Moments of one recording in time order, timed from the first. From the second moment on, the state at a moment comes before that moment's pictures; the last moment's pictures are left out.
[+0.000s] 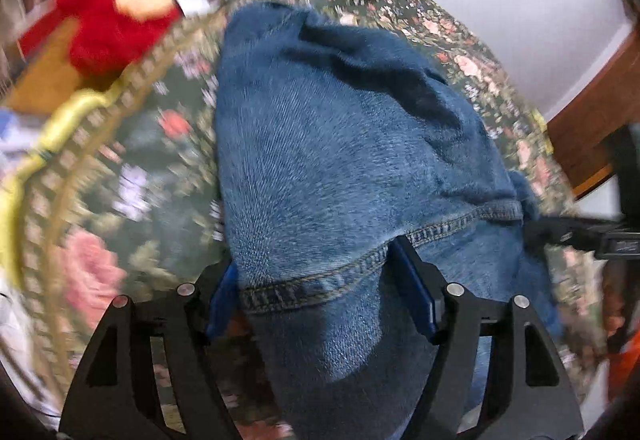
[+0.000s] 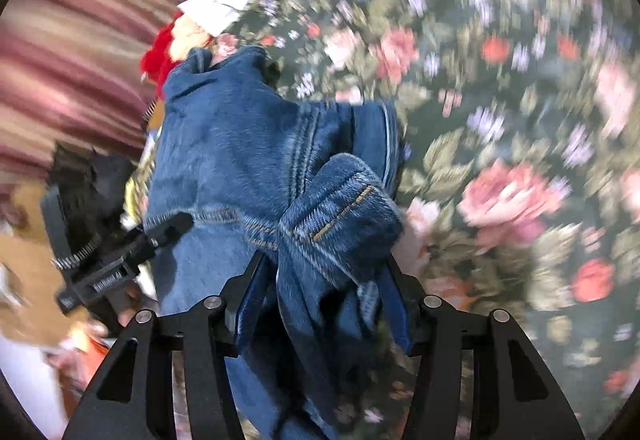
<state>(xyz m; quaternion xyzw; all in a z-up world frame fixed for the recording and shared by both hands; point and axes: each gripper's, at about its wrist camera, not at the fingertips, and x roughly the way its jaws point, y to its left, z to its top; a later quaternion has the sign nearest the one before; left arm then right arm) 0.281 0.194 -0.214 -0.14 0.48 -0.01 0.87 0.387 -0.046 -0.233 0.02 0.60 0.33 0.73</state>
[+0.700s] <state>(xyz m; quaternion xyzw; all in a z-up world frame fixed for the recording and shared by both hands) 0.216 0.145 -0.250 -0.11 0.50 0.02 0.86 0.324 -0.048 -0.246 -0.14 0.55 0.36 0.74</state>
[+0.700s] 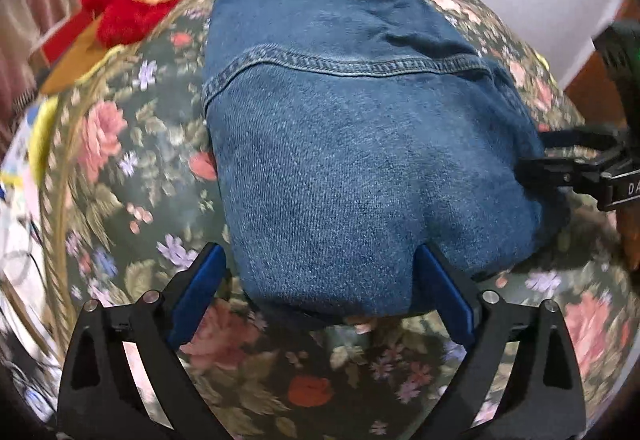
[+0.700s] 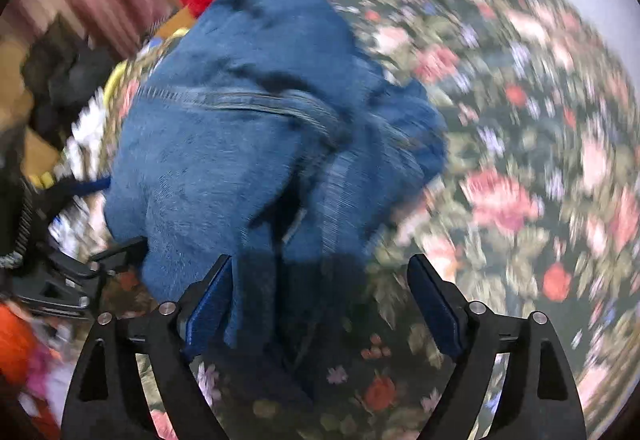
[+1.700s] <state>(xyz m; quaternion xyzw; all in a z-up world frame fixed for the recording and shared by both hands) 0.414 0.222 -0.236 -0.05 0.48 0.08 0.87 0.412 0.008 -0.256 -0.14 0.50 0.31 0.80</state>
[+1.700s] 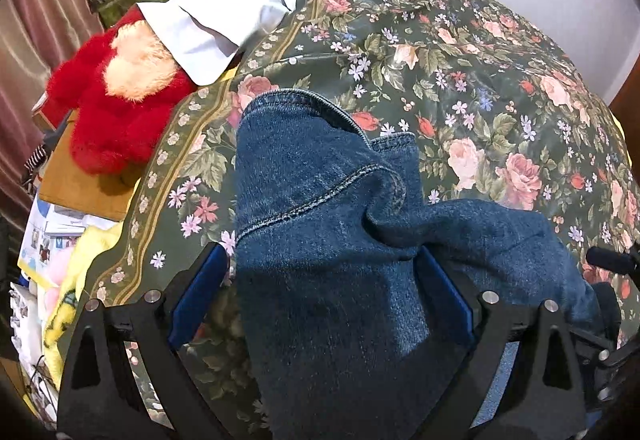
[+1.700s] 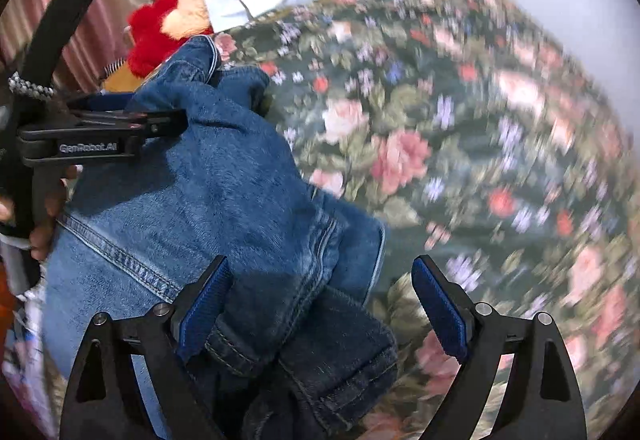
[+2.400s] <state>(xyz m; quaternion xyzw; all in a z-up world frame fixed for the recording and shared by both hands) 0.179 0.150 0.001 -0.02 0.20 0.06 0.98 0.249 -0.087 -0.012 -0.04 0.24 0.33 0.91</state>
